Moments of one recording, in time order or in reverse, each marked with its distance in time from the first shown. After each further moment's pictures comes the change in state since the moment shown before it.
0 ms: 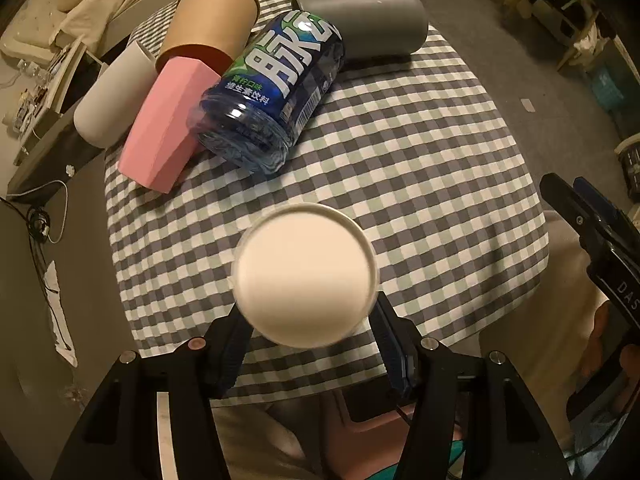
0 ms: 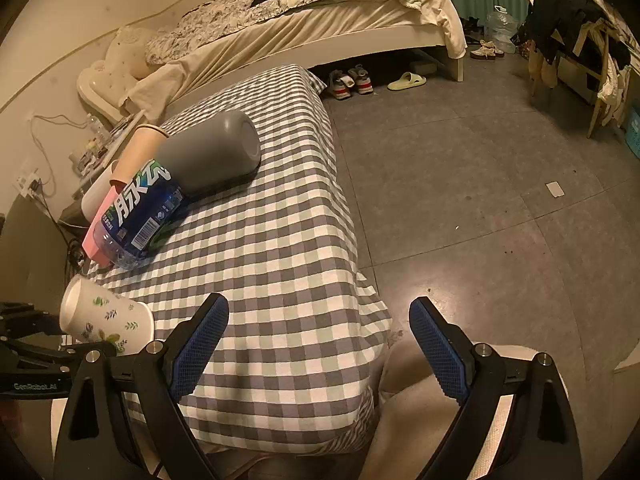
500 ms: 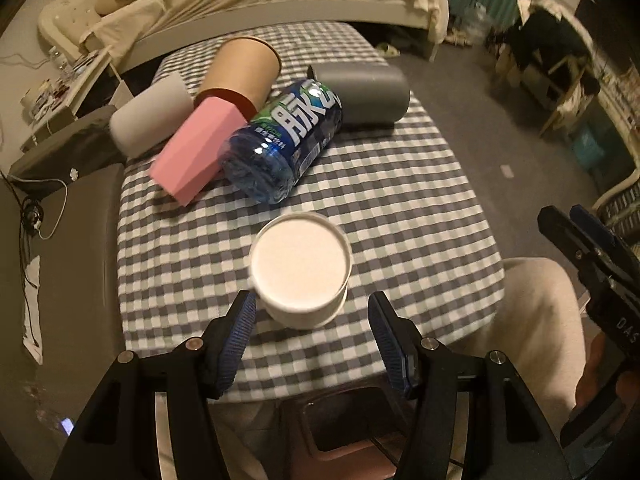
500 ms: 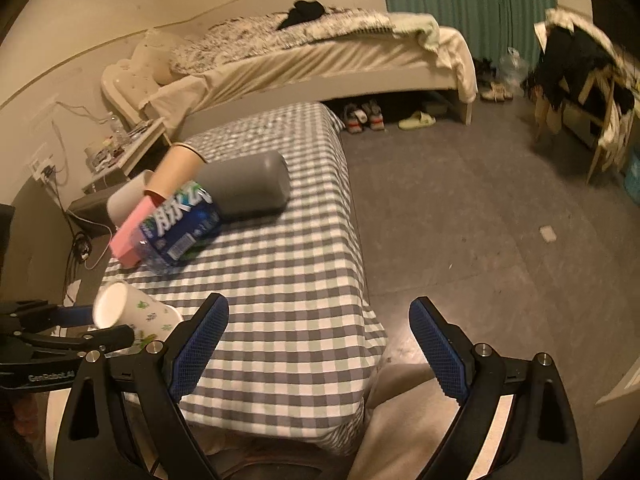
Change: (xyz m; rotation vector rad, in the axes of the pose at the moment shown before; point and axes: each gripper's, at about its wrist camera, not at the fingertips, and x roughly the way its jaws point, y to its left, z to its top) left arm -0.048 0.011 -0.042 -0.112 -0.256 -0.088; right arm -0.058 0.029 0.002 -0.120 -0.115 -0.016
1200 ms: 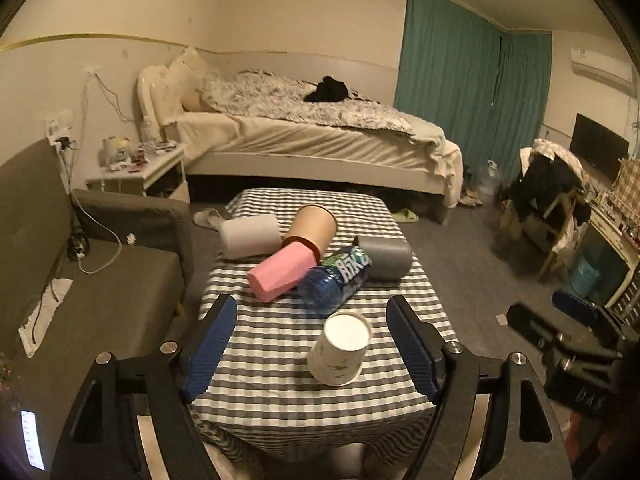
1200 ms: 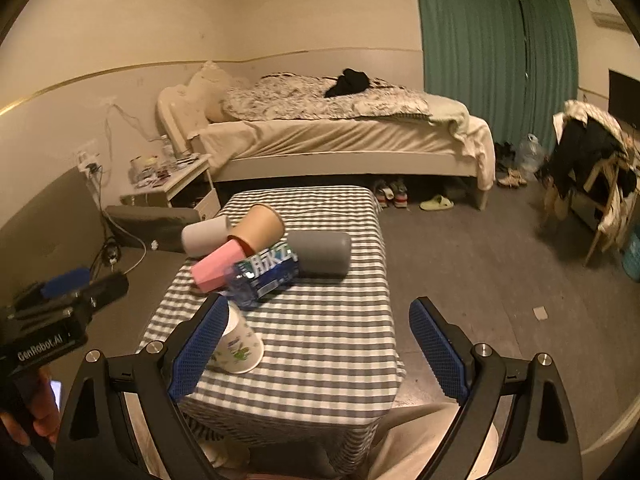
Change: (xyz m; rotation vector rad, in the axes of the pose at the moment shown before) left arm -0.129 0.045 -0.072 -0.192 -0.606 0.040; right arm -0.113 0.085 -0.008 -0.175 -0.233 0.026
